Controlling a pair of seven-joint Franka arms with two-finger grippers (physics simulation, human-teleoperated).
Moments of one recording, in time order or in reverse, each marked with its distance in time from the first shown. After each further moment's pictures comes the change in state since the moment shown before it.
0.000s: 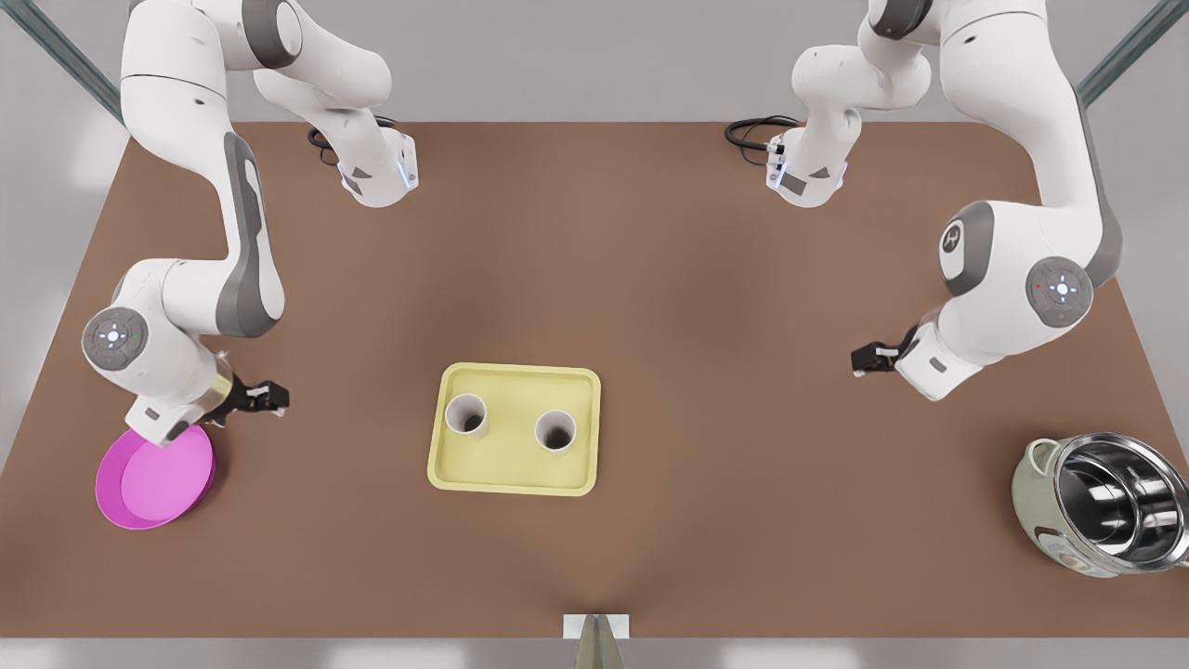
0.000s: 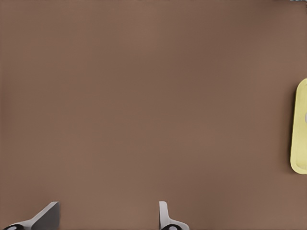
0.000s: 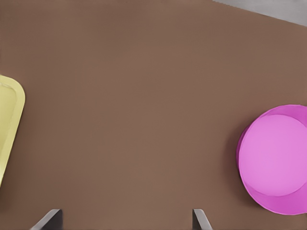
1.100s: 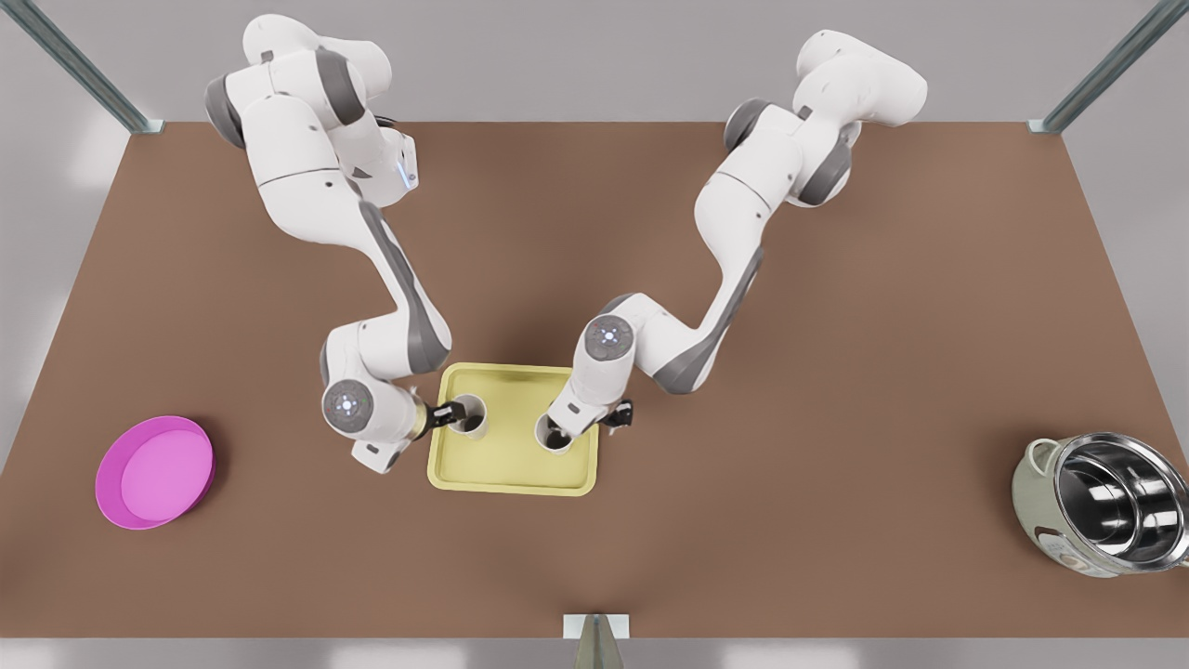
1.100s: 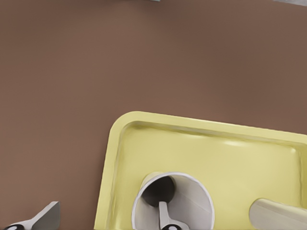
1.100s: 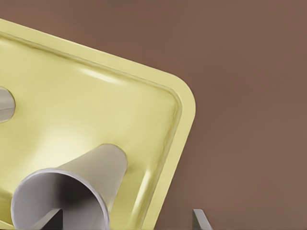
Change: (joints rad) left arm -0.571 0.823 -0.050 0.693 0.151 0.399 -0.755; right arm 0.305 0.321 0.020 0.133 0.205 0.017 0.187
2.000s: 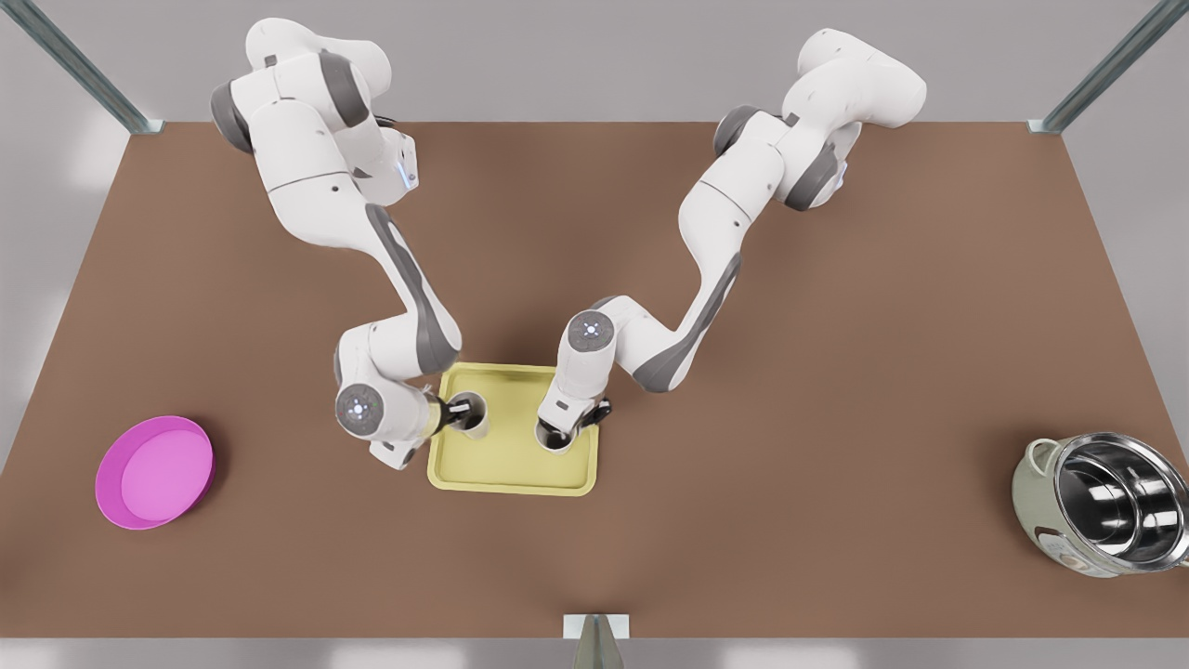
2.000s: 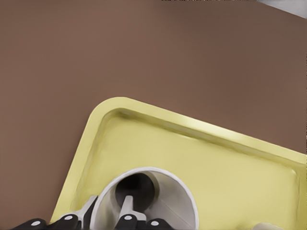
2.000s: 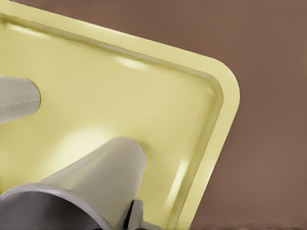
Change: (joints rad) left arm -0.042 0.064 0.008 -0.003 0.035 0.121 -0.221; right arm 0.007 0.004 0.014 0.033 0.074 -0.041 -0.001
